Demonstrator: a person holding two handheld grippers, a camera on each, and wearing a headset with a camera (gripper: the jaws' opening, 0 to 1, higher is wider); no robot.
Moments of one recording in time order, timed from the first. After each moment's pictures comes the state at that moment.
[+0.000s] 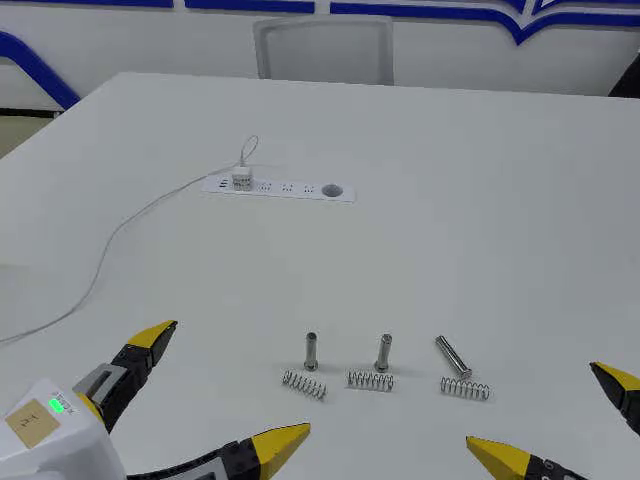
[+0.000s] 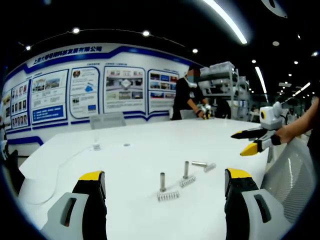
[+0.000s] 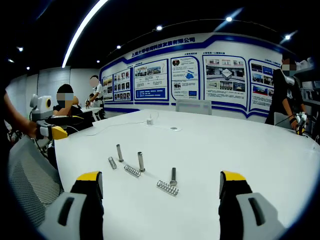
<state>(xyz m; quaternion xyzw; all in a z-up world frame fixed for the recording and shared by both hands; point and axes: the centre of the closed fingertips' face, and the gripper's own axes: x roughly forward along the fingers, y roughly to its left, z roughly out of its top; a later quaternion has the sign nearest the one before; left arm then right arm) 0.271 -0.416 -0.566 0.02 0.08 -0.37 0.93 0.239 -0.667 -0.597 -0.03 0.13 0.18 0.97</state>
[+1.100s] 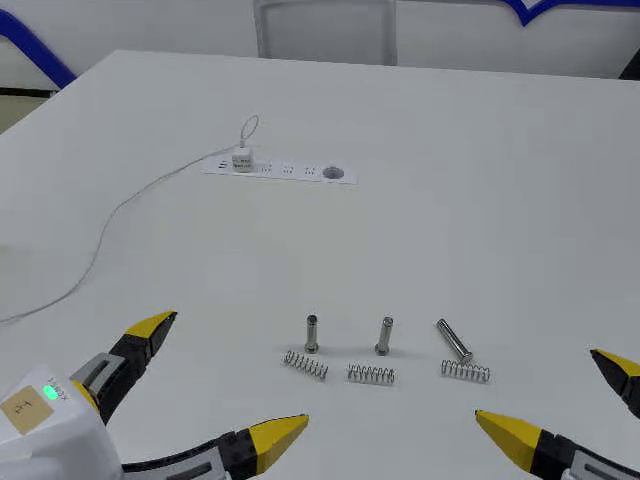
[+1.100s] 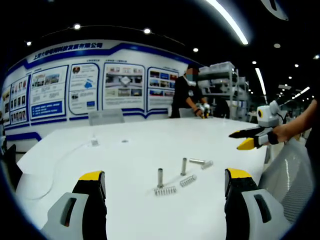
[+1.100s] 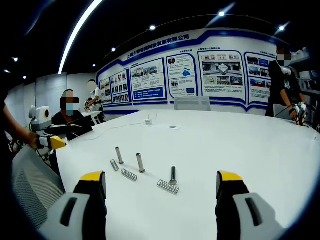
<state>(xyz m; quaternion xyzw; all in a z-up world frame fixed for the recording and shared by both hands) 0.268 -0.415 -0.574 0.01 0.09 -0.37 0.92 0.243 -0.674 -0.595 0.01 0.14 0.18 0.97</state>
